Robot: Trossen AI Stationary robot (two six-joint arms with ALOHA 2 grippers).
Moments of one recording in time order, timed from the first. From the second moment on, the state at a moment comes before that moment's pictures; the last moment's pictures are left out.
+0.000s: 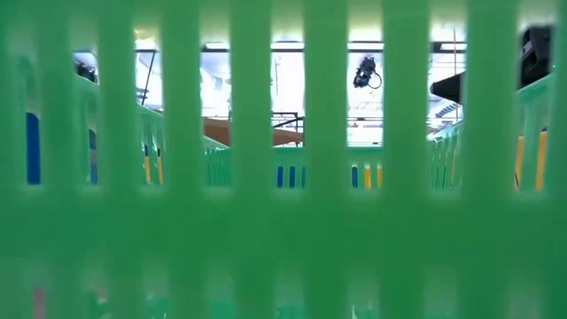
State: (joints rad) left arm -0.20 0.01 0.01 0.59 -0.22 -0.28; right arm 0.05 0.24 0.01 0.21 0.21 0.15
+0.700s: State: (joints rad) left arm -0.20 0.01 0.01 0.59 -0.22 -0.28; right arm 0.05 0.24 0.01 0.21 0.21 0.15
